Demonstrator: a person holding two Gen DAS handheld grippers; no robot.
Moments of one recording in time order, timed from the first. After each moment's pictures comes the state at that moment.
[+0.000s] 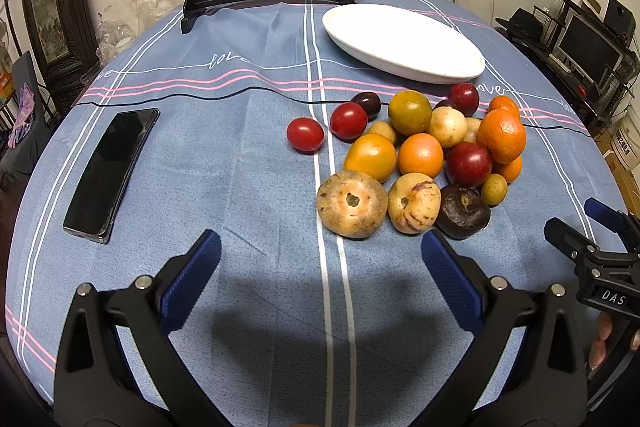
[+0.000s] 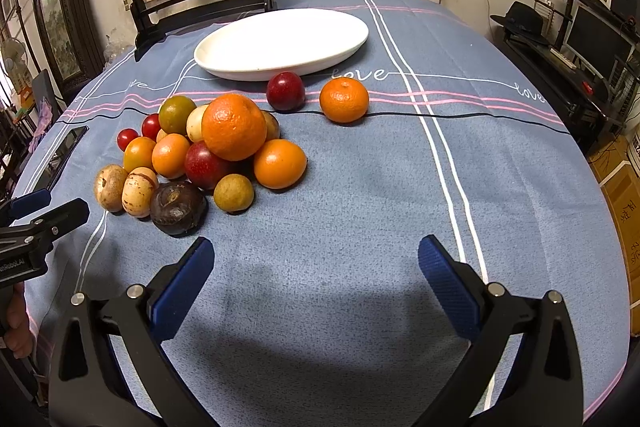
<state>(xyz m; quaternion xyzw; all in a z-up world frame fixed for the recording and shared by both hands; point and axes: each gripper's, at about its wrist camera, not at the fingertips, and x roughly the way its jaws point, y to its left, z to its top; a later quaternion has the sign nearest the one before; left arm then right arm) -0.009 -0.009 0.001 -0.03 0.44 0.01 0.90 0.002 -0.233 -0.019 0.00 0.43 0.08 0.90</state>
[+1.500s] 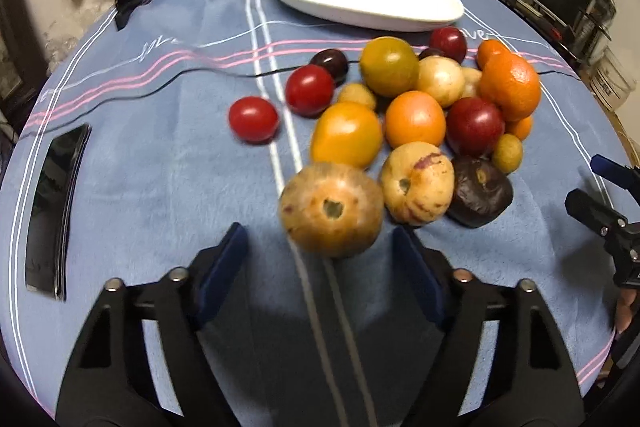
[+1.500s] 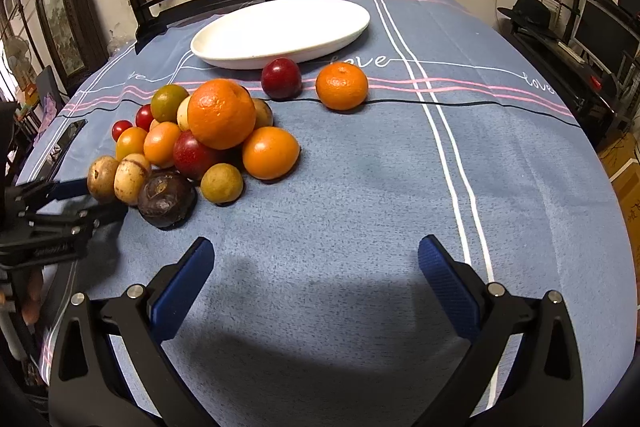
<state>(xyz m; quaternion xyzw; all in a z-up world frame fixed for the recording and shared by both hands) 0.035 -0.022 -0.037 0.03 0.49 -0.08 0.87 0.009 -0.241 -0.029 0.00 0.45 0.09 0.89</state>
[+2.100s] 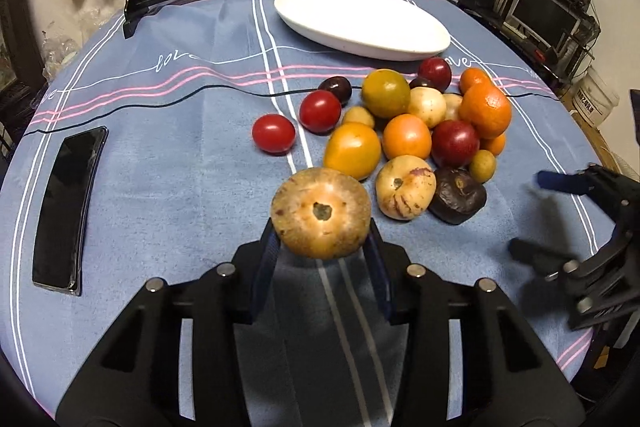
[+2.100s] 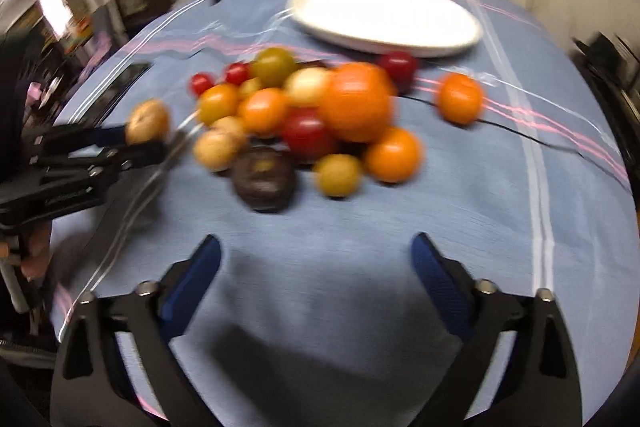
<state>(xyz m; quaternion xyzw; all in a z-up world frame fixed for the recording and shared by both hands) 0.014 0.008 -0.013 -0.01 0.46 -0.10 0.88 0.011 -0.178 -0.027 -0.08 0.48 0.22 0.85</state>
